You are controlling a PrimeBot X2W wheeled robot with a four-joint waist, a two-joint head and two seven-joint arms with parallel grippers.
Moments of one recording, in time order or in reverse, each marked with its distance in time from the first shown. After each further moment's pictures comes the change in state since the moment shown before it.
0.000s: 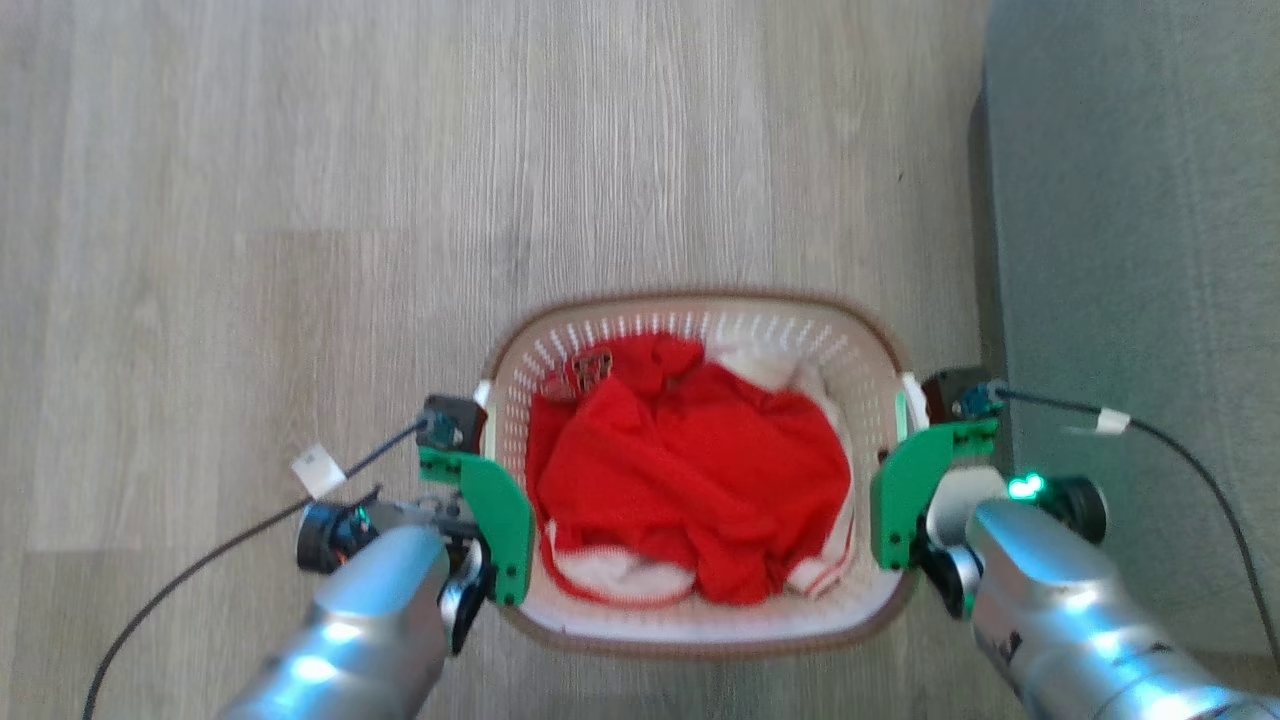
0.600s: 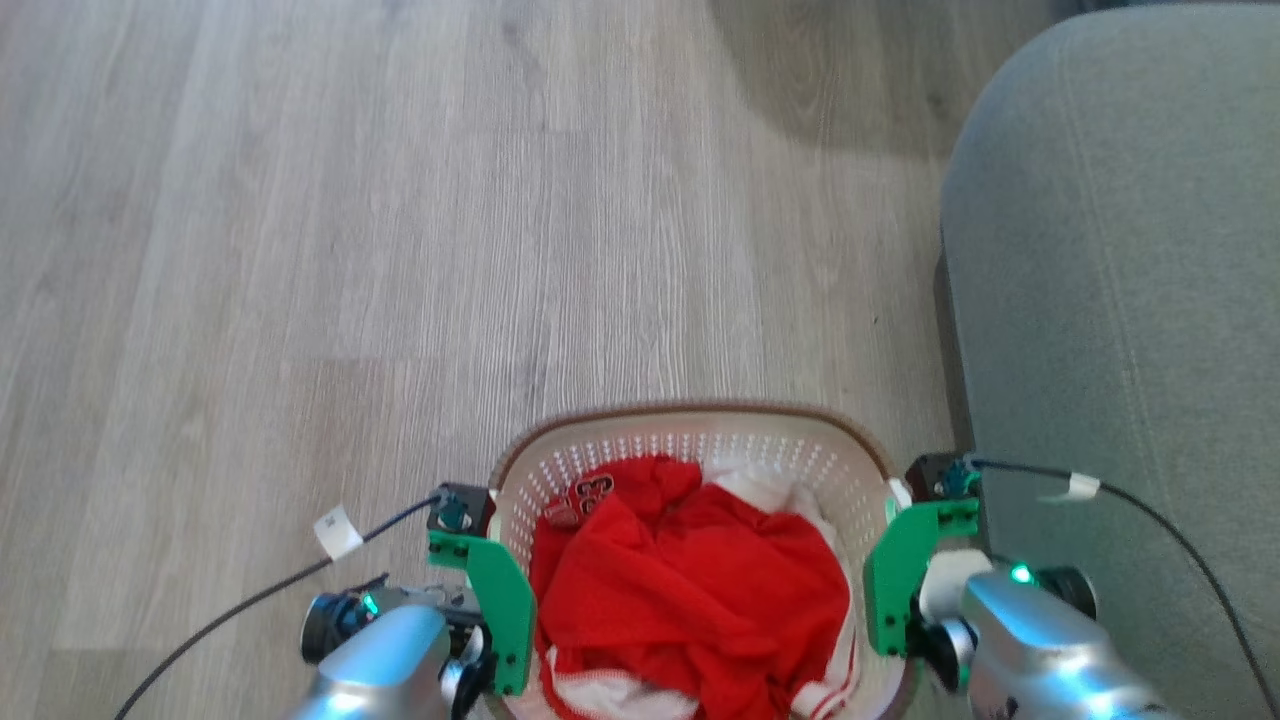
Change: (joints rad) left arm 0.096 0.002 -0.069 0.011 -0.059 -0.017 0.110; right arm 0.085 0.000 0.121 0.007 0.137 0.000 0.129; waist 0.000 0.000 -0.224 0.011
